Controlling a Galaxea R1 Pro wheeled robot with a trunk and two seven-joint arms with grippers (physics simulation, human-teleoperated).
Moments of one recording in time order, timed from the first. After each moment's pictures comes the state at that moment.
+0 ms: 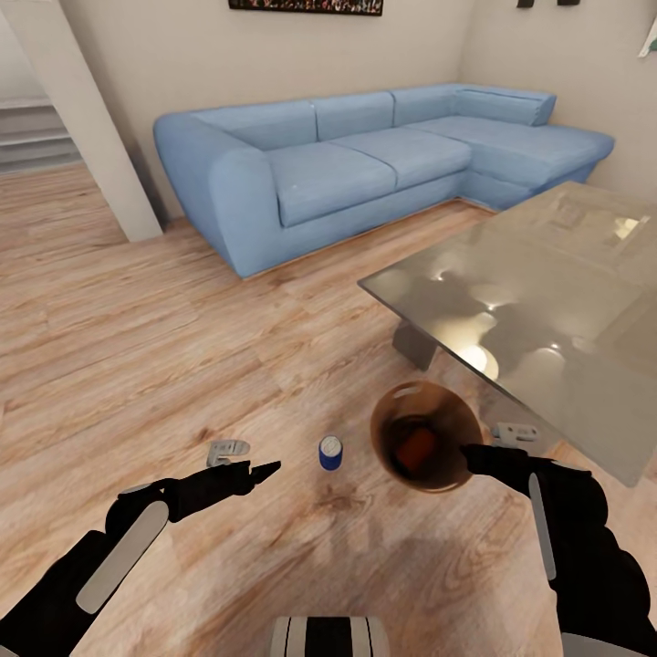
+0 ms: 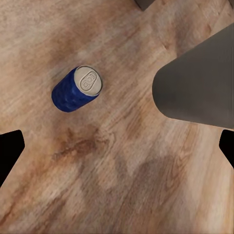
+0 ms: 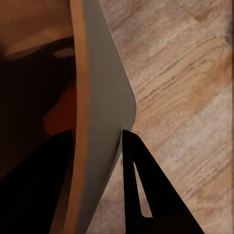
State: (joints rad) left arm -0.43 0.33 -0.37 -1.39 0.84 0.57 -0.19; right arm -0.44 -0.01 -0.29 -1.57 0.19 0.93 0.38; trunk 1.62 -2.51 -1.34
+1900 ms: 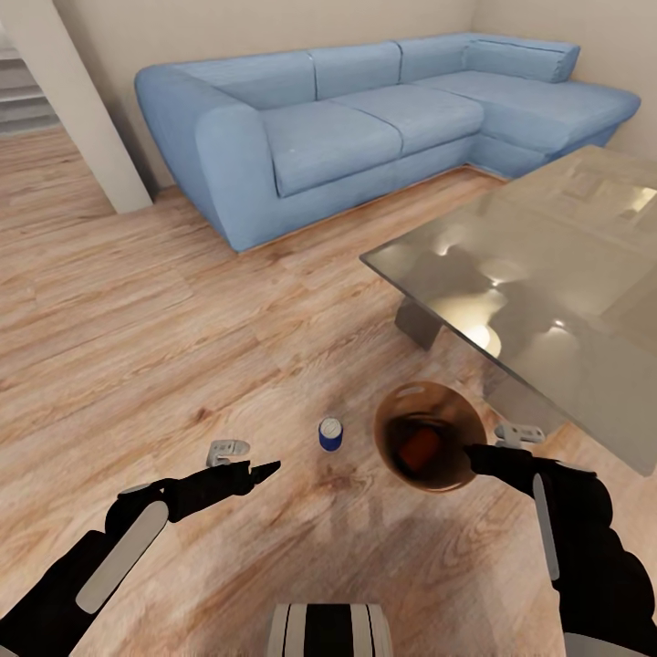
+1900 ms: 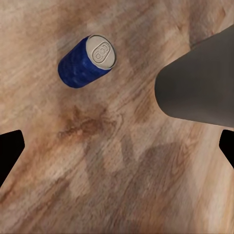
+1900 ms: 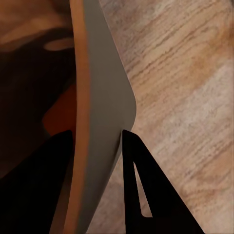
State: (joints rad) left arm -0.43 0.34 -0.37 -1.39 0.84 0.57 -0.19; right arm -0.44 -0.01 -0.31 -1.57 0.19 0.93 0.38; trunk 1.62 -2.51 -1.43
